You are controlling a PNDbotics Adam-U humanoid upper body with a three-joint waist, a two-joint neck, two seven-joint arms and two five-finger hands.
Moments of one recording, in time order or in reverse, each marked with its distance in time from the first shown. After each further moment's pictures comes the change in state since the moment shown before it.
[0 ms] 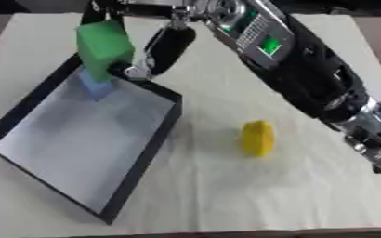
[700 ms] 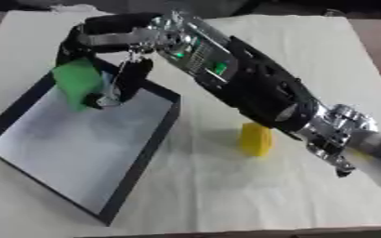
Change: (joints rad) left arm -0.024 -0.018 0.000 0.007 -0.001 0.000 0.000; right arm 0.002 0.108 0.061 0.119 0.142 -0.052 0.046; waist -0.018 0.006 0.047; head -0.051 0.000
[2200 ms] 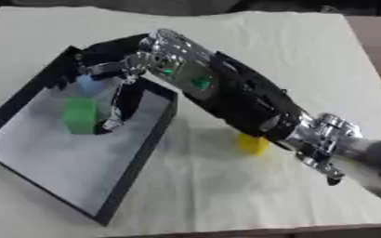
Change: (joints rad) left arm 0.001 -0.008 0.004 0.010 -0.001 -0.001 0.002; right arm 0.035 0.031 -0.016 0.038 0.080 -0.139 0.059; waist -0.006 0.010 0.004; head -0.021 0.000
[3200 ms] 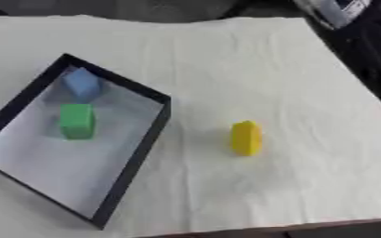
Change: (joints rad) left arm 0.115 0.066 0.031 0.038 -0.018 -0.007 0.032; right arm 0.212 -0.498 -0.363 -0.248 -0.654 0.067 -0.599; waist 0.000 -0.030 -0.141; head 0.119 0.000
